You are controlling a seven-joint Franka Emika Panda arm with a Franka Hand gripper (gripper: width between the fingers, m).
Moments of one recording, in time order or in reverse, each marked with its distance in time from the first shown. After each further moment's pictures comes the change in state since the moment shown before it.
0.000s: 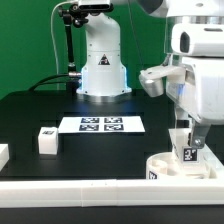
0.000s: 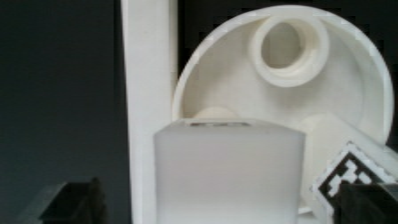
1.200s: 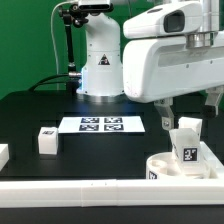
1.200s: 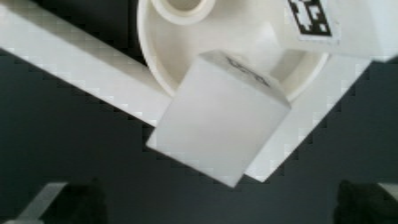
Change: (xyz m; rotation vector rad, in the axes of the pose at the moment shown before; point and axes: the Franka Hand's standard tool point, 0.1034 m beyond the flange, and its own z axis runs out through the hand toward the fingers) arm -0.005 0.014 -0.032 0.033 0.118 0.984
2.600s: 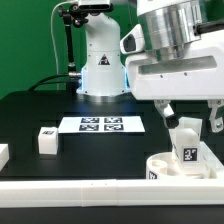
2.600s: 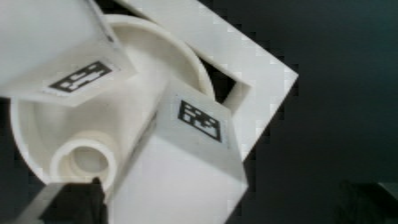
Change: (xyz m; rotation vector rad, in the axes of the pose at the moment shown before) arm -0.004 -0.005 0.010 0.127 0.001 1.431
